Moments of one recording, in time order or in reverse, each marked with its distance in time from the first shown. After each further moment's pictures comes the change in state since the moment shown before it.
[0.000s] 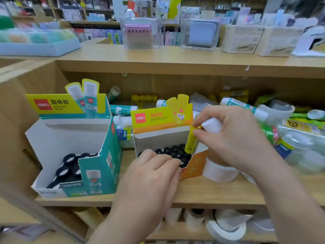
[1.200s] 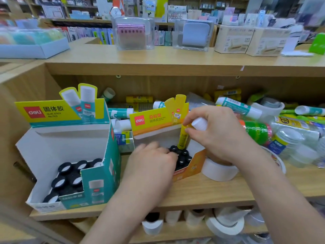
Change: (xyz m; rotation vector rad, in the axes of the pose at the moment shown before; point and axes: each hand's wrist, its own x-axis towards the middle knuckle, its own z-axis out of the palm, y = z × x) left_hand 0.044 -0.013 -0.003 0.288 -0.490 -0.018; right_hand 0.019 0.003 0.020 -0.077 -0.053 0.029
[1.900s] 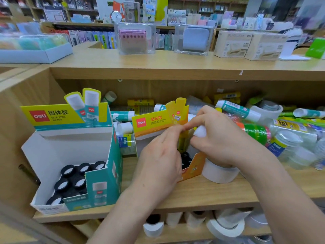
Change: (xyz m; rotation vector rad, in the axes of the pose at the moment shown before) left_hand 0.008 0.006 0.008 -0.552 0.455 -0.009; right_hand 0.000 -0.012 -0.010 -0.122 -0.233 0.086
